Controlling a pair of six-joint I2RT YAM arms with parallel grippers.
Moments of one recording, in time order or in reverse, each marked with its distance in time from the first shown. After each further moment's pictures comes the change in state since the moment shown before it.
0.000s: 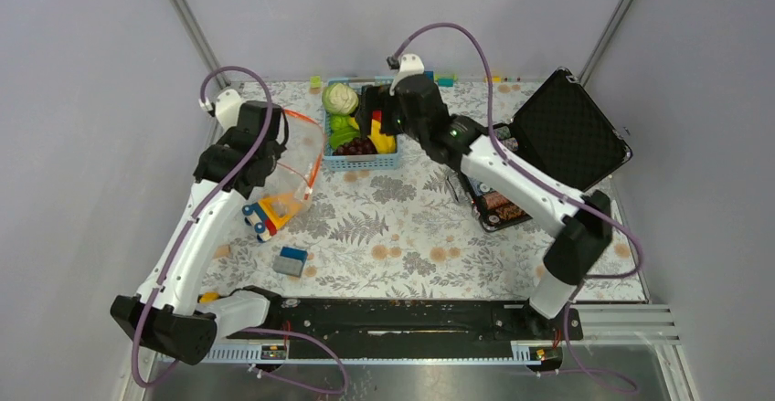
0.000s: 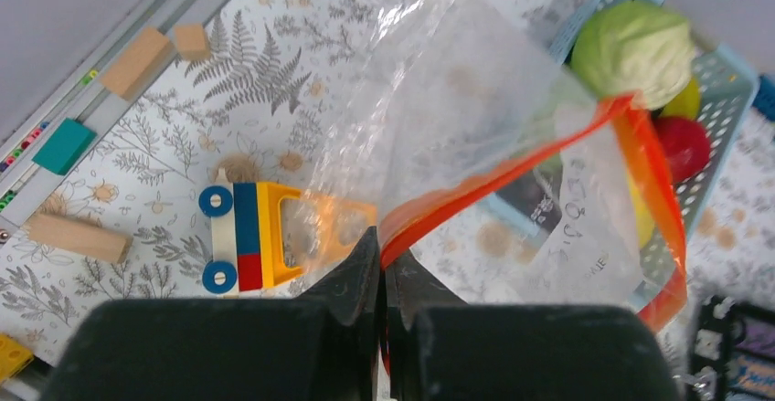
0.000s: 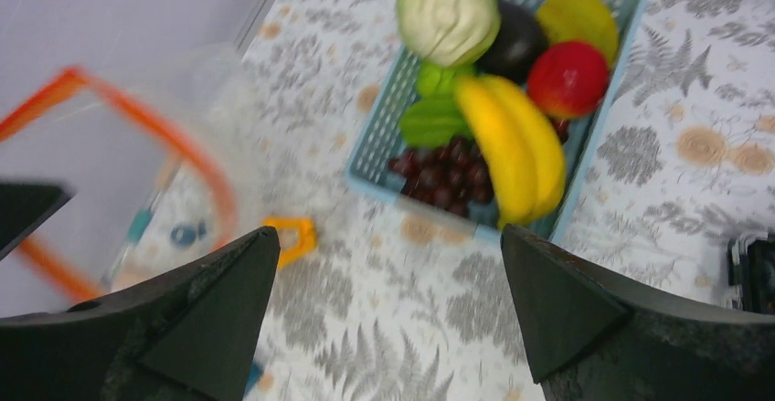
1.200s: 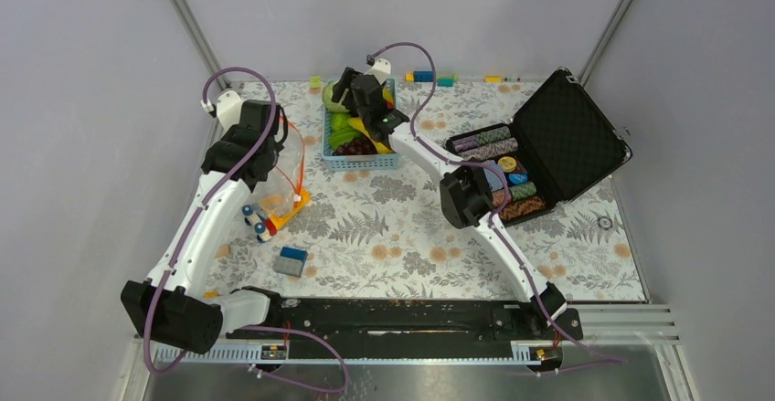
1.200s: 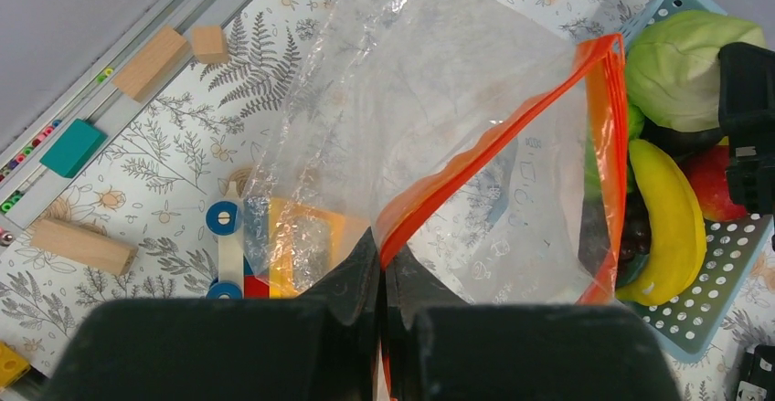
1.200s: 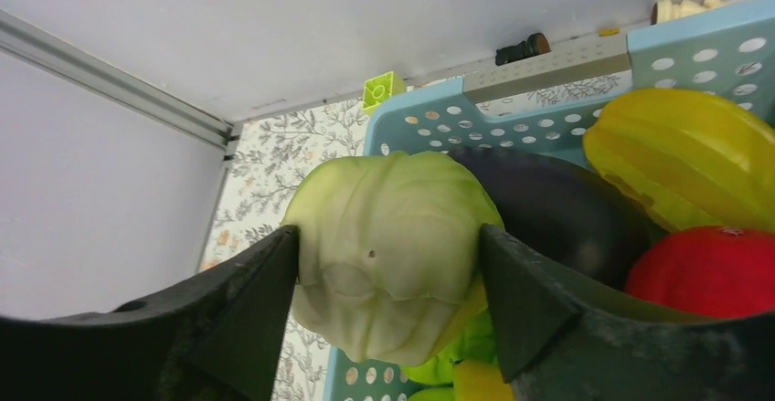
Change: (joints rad) left arm 0.086 0.053 -0.034 0.092 0.000 0.021; right arm -0.111 1.099 0.994 0.254 0.191 0.278
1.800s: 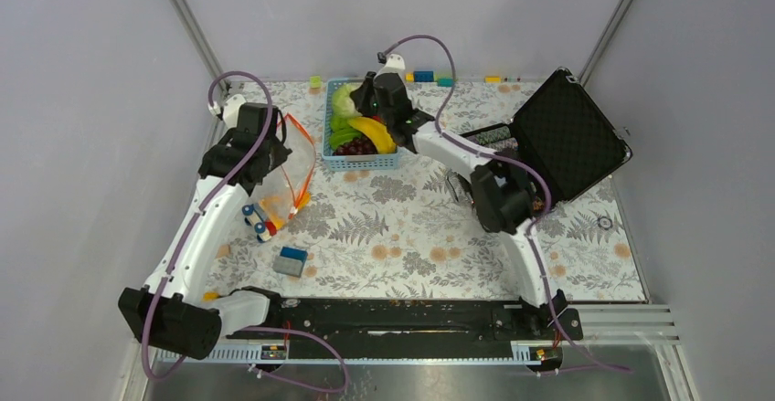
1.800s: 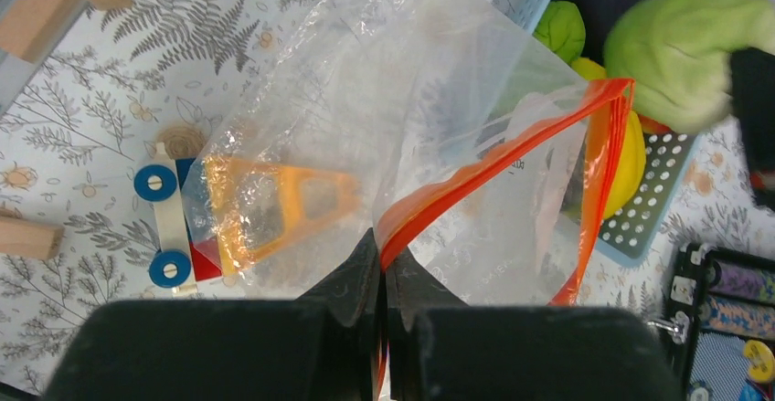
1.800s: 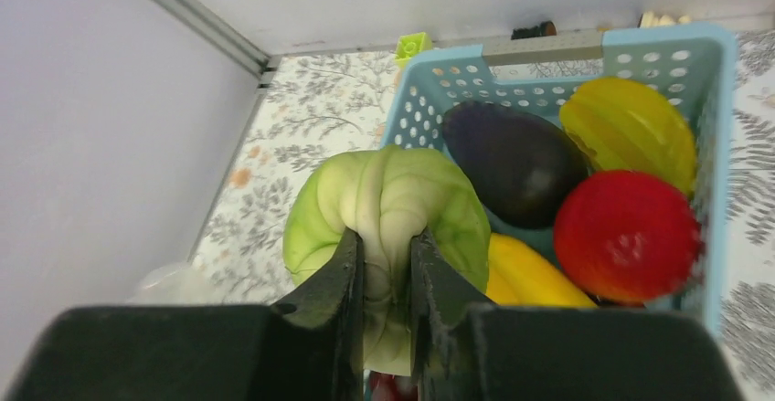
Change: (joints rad) left arm 0.001 -0.025 -0.014 0.005 0.188 0.005; right arm -0.026 -0.373 -0.549 0.167 -0.171 -0.092
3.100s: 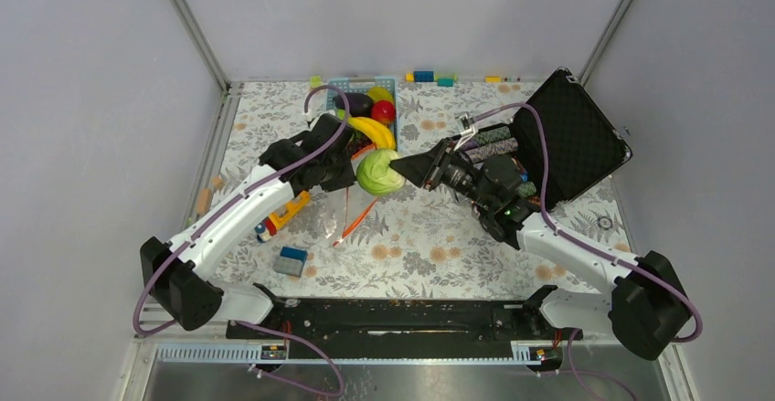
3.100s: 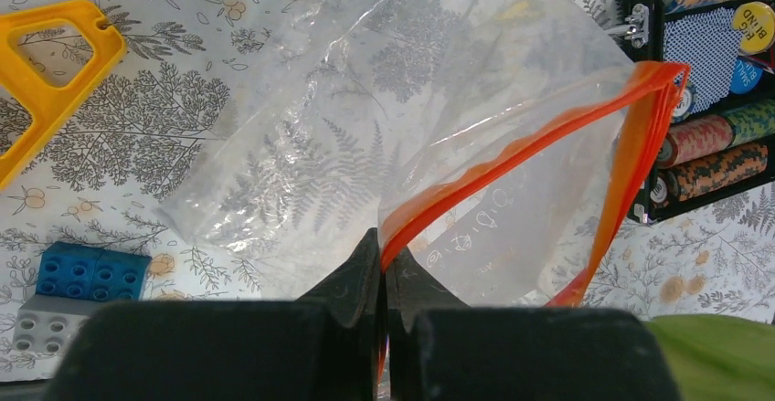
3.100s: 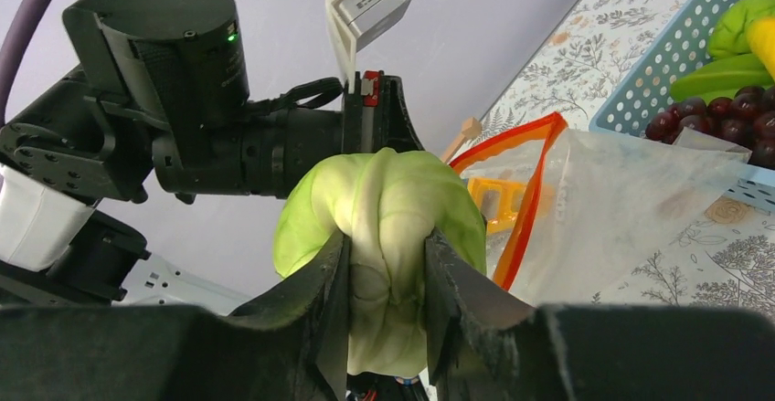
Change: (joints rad) left arm -0.414 0.169 0.071 -0.086 0.232 -0.072; right arm 0.006 -1.191 -1.343 0.526 -0.511 0.268
